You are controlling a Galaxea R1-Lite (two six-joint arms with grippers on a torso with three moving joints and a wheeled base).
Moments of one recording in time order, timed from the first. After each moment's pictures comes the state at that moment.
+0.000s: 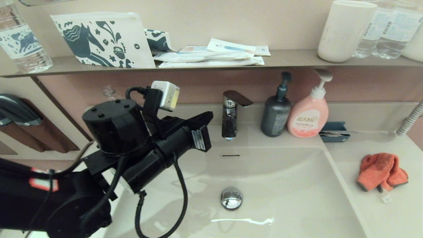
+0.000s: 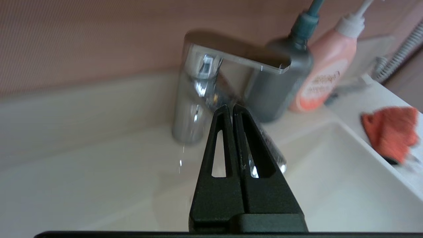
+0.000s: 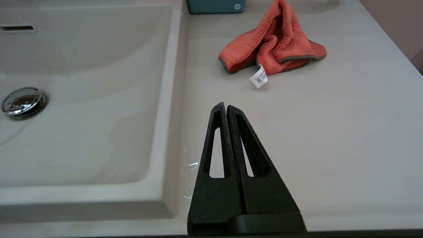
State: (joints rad) left arm -0.72 1.70 -0.72 -1.06 0.13 -0.03; right arm 0.00 0.00 0.00 0.00 -0.02 0.02
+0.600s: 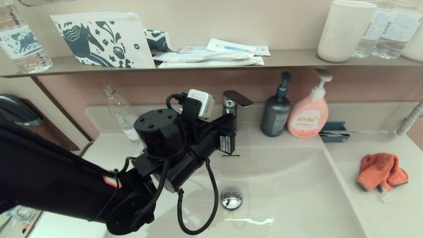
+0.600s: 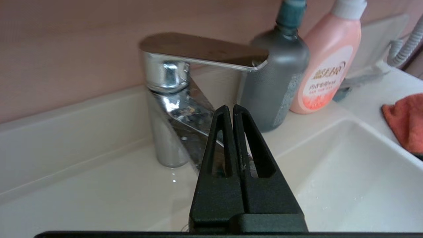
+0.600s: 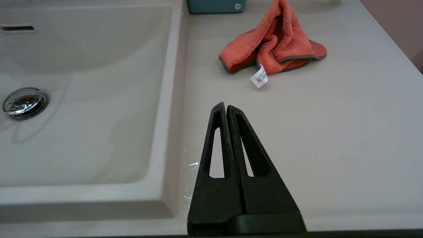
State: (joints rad) left arm -0.78 1.88 -0.81 -1.18 0.17 0.11; right arm 0.00 0.00 0.00 0.00 -0.02 0.02
